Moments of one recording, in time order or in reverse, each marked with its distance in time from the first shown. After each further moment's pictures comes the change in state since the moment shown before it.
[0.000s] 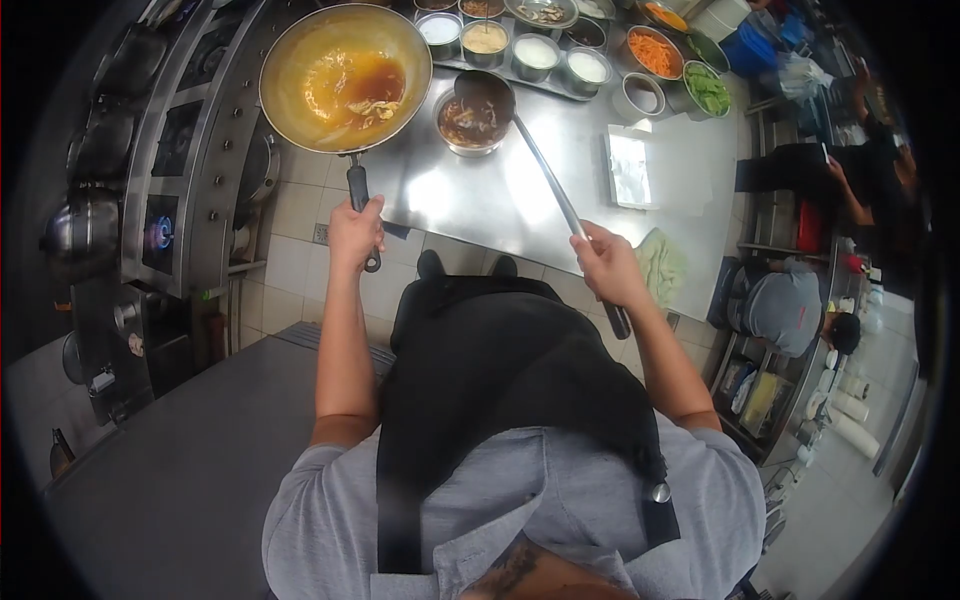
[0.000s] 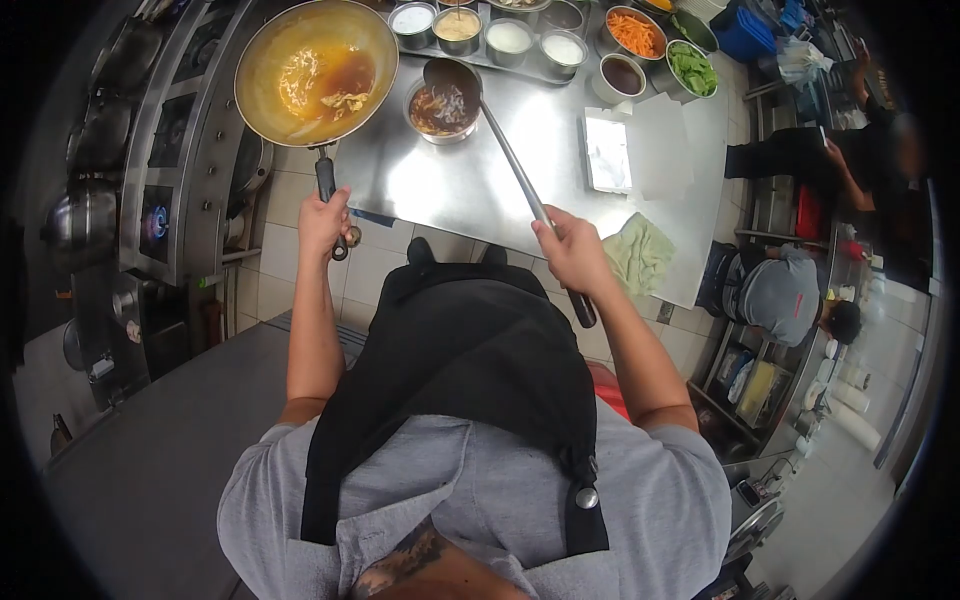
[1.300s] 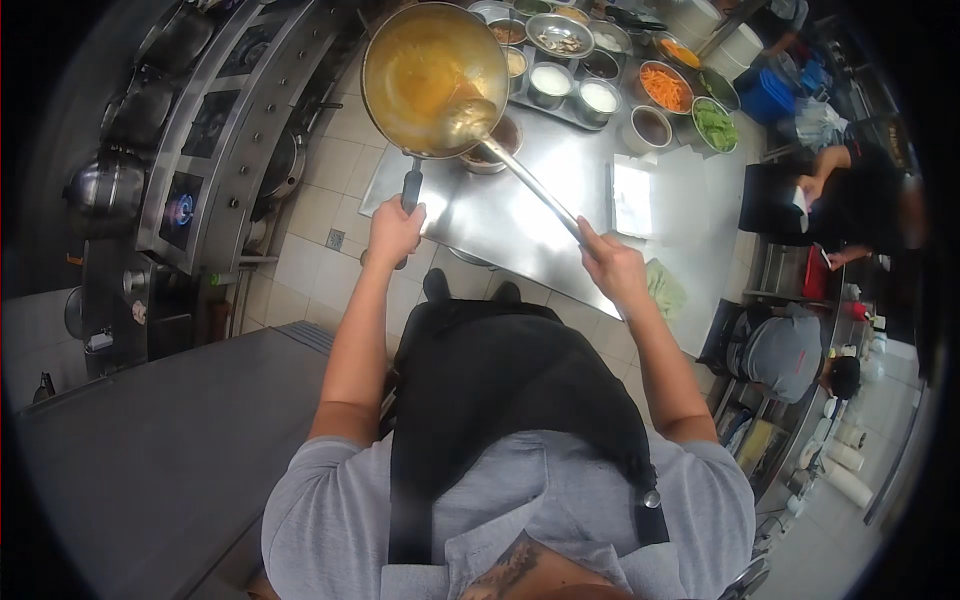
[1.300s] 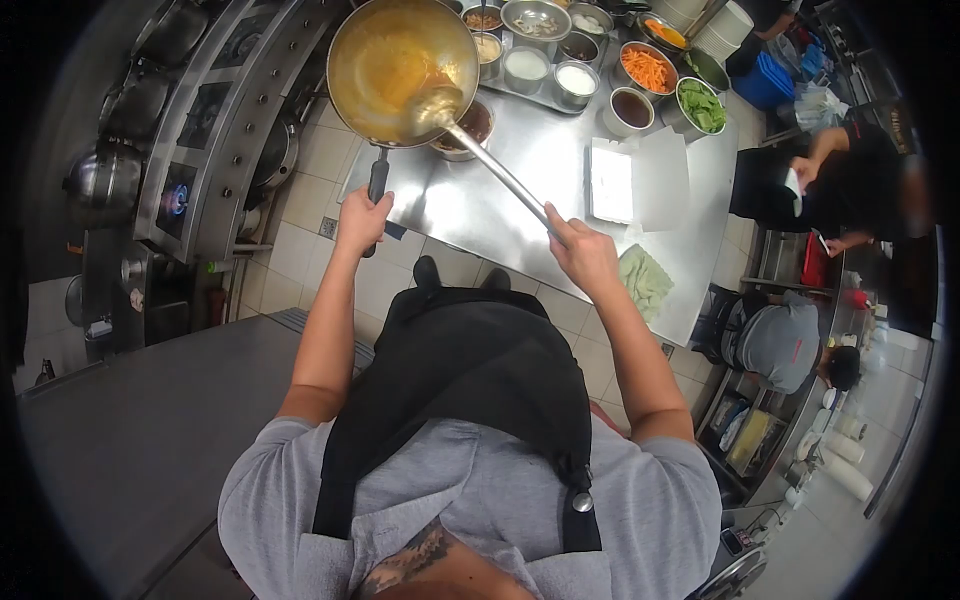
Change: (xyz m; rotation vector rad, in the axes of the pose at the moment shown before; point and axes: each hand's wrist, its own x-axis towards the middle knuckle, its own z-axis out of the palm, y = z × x) left_hand -0.020 0.002 0.051 0.519 0.030 0.186; right_hand 0.037 0.048 -0.038 -0.842 0.258 -0.754
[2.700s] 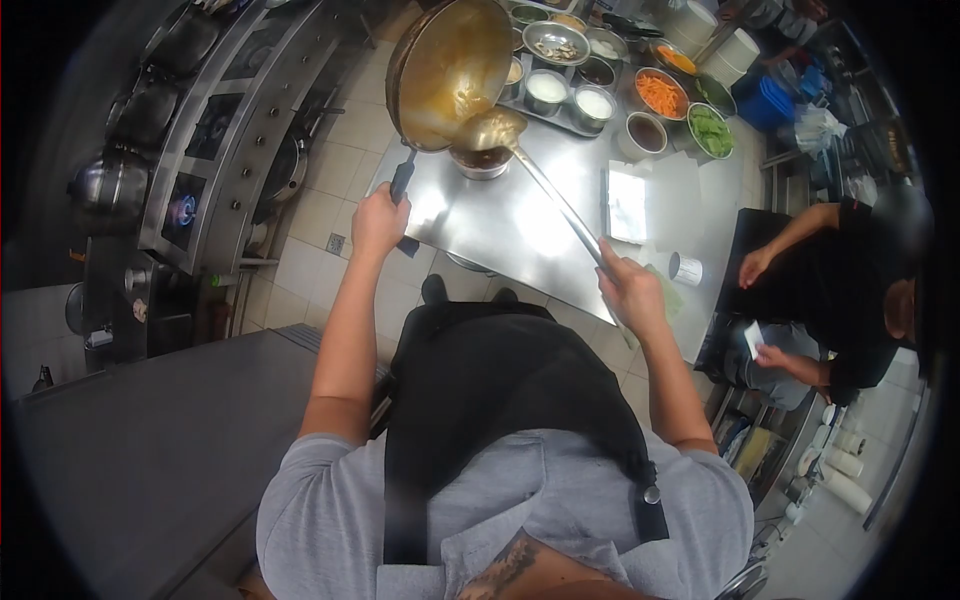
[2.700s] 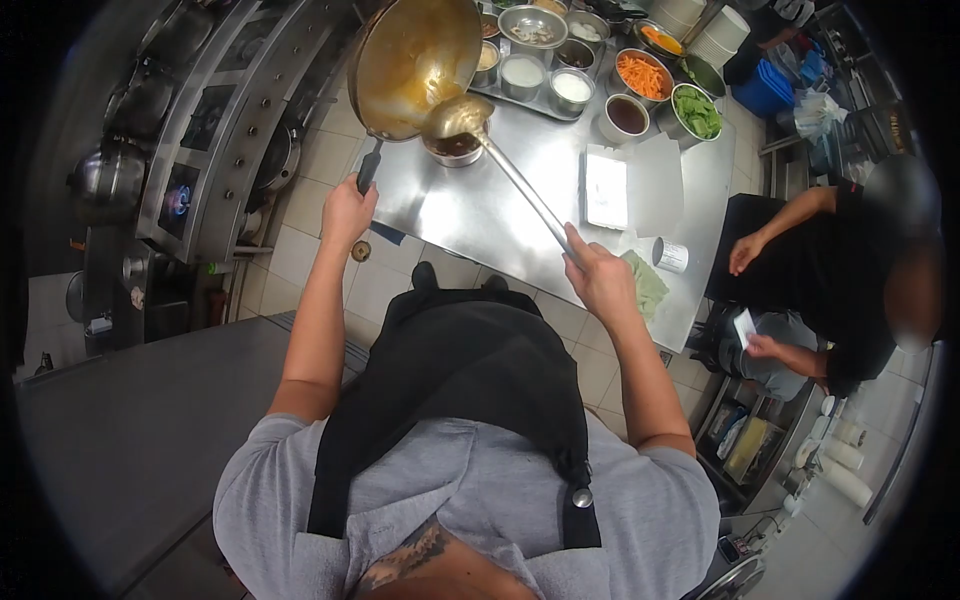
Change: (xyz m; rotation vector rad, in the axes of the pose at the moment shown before) left_hand 0.015 0.003 -0.011 0.478 0.191 0.152; right_hand -0.024 -0.010 -0.050 0.032 -0.128 0.181
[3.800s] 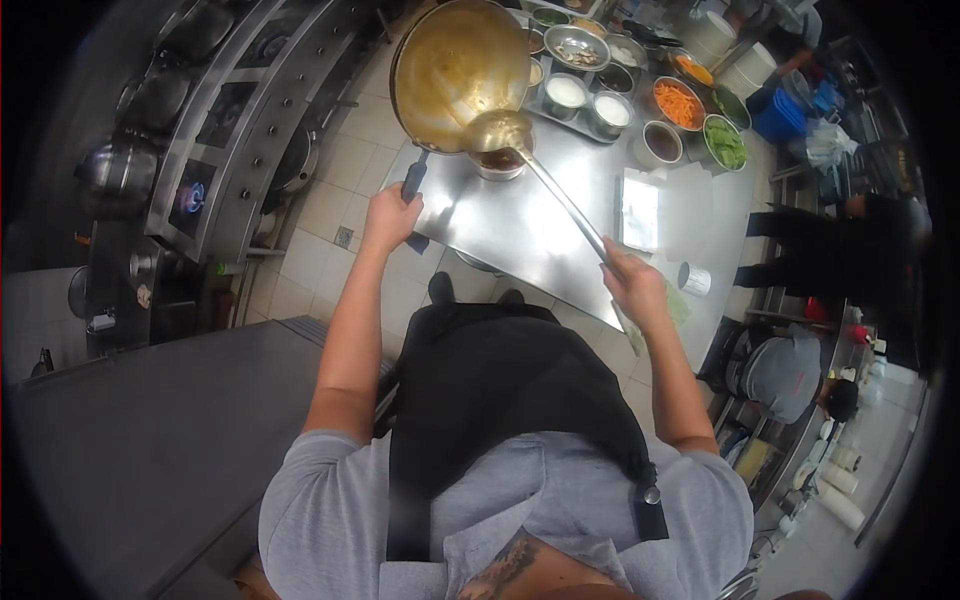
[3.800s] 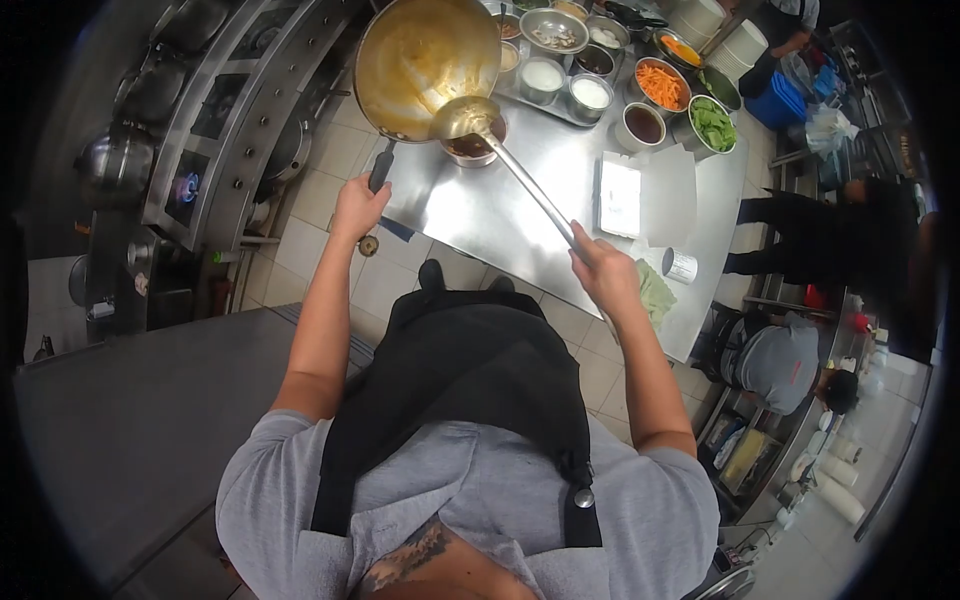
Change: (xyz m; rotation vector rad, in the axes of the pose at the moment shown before) left_hand 0.011 -0.026 0.009 -0.203 0.010 0.097; right_hand 0.018 0.016 0.021 0.048 0.061 -0.094
